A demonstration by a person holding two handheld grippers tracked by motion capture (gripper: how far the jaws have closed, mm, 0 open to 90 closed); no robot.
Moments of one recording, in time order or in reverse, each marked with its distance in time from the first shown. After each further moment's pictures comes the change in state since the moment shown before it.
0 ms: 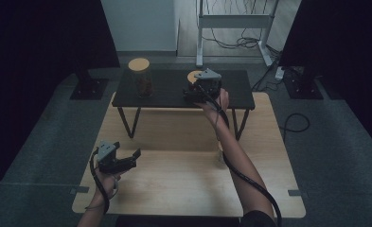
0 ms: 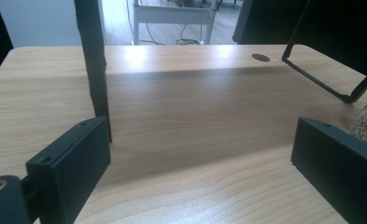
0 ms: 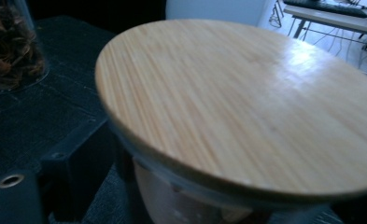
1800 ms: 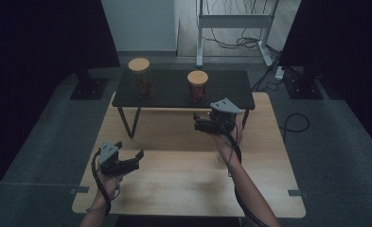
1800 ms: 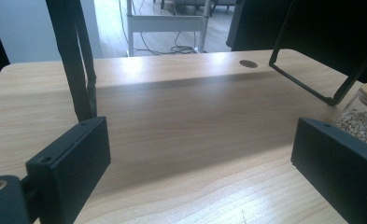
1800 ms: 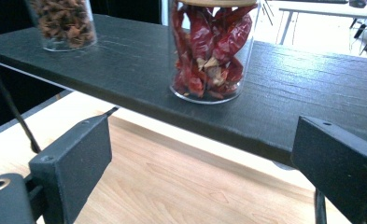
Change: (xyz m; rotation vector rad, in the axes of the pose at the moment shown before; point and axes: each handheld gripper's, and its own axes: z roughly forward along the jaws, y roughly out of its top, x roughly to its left) left arm -0.015 0.004 -0.007 -0.021 -0.020 0.042; right arm 0.023 -0.068 -0.100 -0.055 -0.012 0.096
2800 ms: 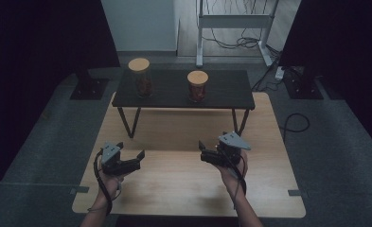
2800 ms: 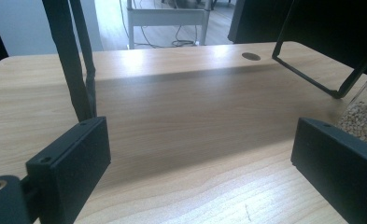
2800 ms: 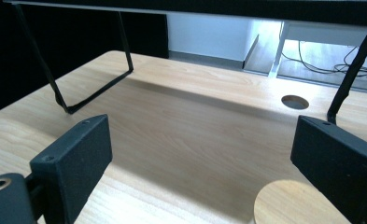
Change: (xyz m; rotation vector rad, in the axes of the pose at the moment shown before) left arm -0.001 -0.002 0.006 0.024 0.005 0.003; right arm 0.009 -0.072 -0.044 0.041 0.022 0.064
